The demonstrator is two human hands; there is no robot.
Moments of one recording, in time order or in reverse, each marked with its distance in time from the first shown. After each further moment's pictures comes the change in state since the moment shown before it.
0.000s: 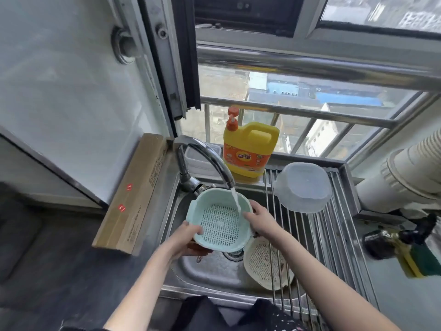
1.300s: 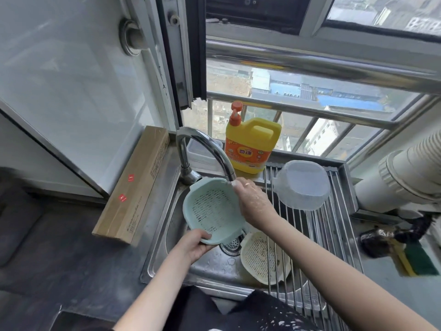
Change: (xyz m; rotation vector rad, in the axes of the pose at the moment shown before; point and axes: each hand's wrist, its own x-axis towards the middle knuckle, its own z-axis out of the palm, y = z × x) left_hand 0.022 -0.032 0.033 -0.696 0.004 -0.058; right_hand 0.003 -0.034 0.005 -0.921 0.218 -0.656
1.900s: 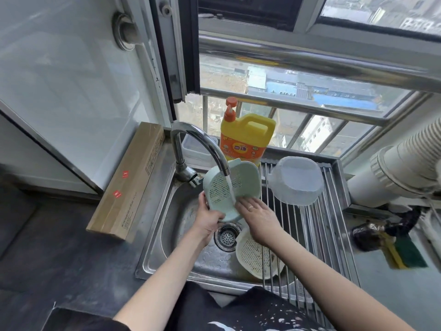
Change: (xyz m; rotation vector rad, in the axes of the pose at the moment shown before) left_hand 0.008 -0.003 0.052 0.213 -0.055 0.440; right_hand -0.051 0.024 0.023 -0.296 -0.310 0.009
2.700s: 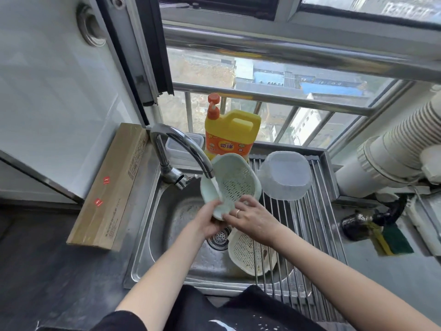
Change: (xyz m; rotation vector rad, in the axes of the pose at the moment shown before) left_hand 0.029 -0.007 0.022 -0.275 -0.229 -0.515; right_hand -0.005 0.019 -0.009 -0.233 0.538 -0.466
